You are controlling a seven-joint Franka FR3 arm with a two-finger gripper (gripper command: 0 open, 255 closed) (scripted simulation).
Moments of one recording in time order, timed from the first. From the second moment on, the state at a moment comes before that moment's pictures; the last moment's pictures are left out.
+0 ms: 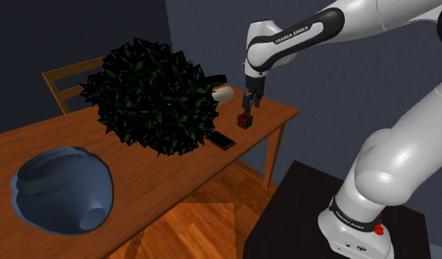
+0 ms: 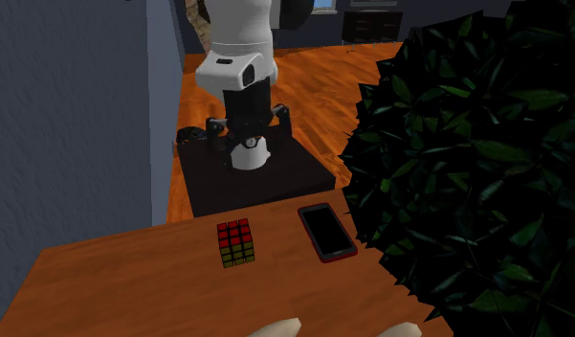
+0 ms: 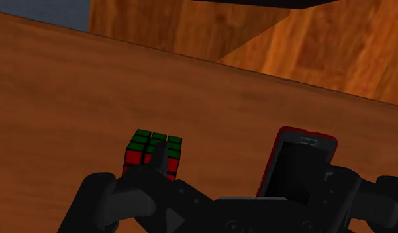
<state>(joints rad) -0.07 -0.27 -0.17 -2.32 -0.05 2.06 -0.26</state>
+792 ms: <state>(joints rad) -0.11 0.09 -0.24 -2.14 0.03 2.23 -0.45</state>
